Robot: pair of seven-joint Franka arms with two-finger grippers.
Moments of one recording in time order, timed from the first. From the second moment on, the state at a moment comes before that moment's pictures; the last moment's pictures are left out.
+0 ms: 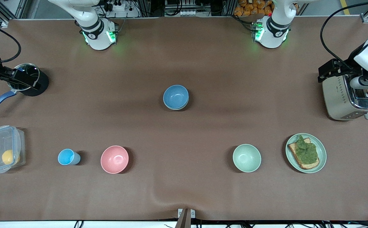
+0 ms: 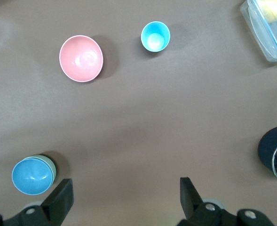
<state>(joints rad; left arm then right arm) -0.05 0.00 -0.04 -1.55 0.00 1.52 -0.02 -0.08 0.05 0.06 -1.49 0.12 1.48 0.24</state>
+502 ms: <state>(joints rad) -0.06 0.00 -0.05 -1.55 0.00 1.52 -0.02 -0.07 0.04 0.05 -1.49 0.12 1.48 0.17</state>
